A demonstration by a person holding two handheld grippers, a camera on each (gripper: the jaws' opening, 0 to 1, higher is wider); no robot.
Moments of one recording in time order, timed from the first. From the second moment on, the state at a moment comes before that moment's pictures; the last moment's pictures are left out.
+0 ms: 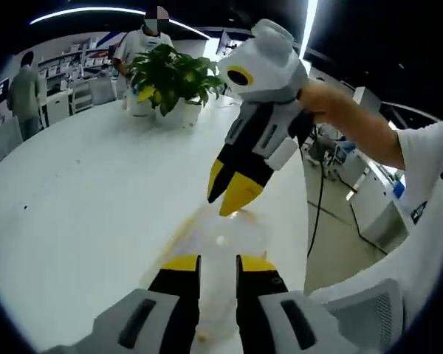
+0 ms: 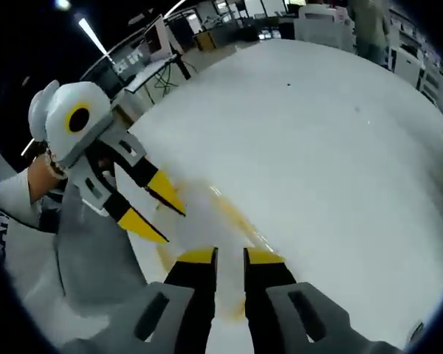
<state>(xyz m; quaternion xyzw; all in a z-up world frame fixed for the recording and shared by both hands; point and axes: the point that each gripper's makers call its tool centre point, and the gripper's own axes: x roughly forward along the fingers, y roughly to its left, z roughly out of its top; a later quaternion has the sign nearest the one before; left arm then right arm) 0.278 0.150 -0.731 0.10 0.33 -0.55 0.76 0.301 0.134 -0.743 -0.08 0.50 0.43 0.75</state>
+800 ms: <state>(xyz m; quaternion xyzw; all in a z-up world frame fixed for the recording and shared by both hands) 0.257 0.139 -0.756 0.21 0.29 -0.57 0.74 0.320 0.159 -0.759 -0.16 0.47 0.49 0.72</state>
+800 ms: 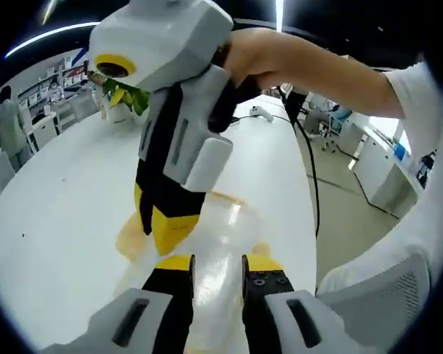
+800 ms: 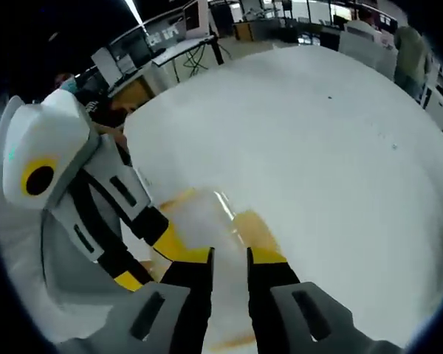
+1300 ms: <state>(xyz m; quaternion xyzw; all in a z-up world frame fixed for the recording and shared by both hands) 0.246 0.140 -0.769 0.33 0.23 -0.58 0.70 0.314 0.160 -0.773 -0.19 0.50 0.53 0.66</state>
